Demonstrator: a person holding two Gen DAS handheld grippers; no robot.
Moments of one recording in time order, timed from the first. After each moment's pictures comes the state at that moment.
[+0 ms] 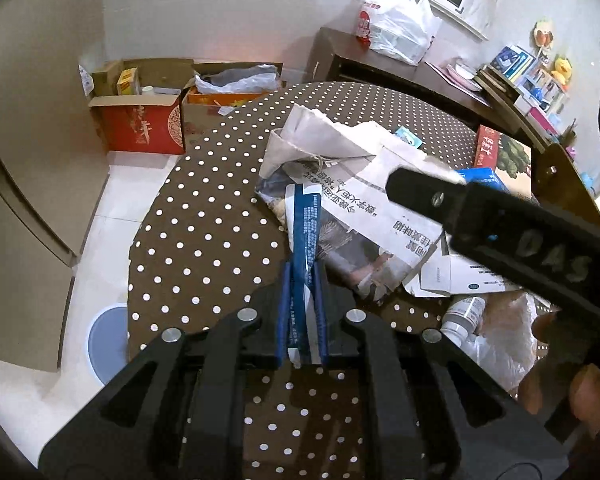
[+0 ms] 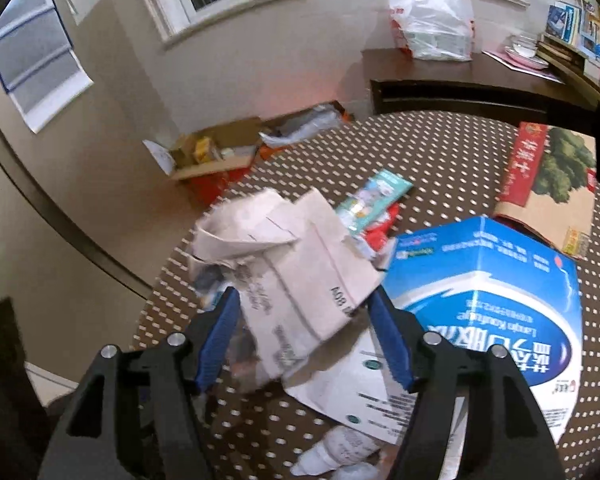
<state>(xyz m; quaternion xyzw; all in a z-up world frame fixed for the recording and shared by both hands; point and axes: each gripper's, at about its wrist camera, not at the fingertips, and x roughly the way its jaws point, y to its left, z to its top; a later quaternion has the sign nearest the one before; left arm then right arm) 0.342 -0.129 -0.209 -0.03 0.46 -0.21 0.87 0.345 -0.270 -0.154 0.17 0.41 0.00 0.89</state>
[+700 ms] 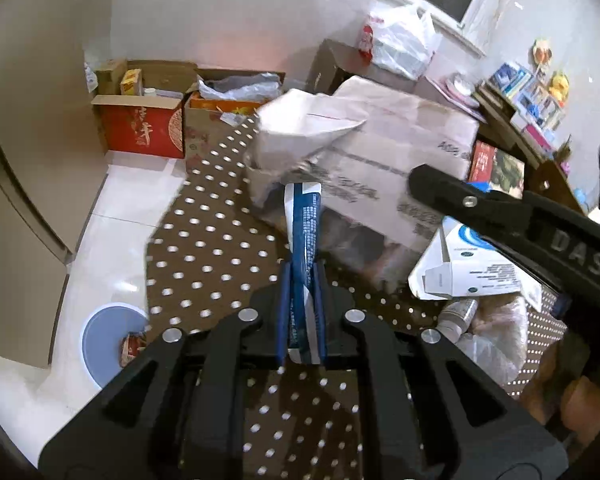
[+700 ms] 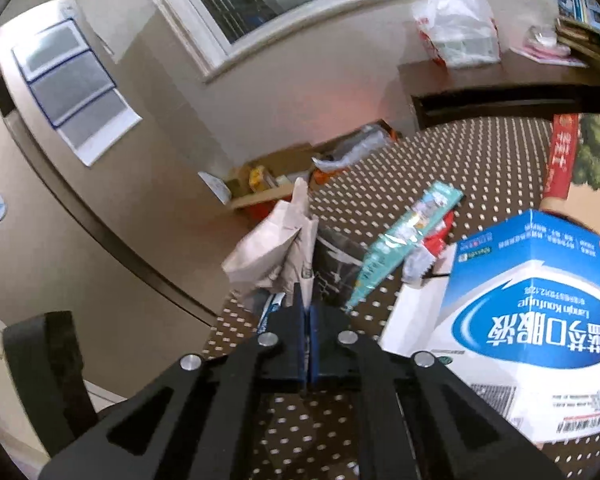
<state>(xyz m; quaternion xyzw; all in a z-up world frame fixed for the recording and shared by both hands) 0.333 -0.105 -0.199 -0.06 0.44 -0.20 0.87 0.321 -0.260 -0.136 0.22 0.34 0.07 0.91</state>
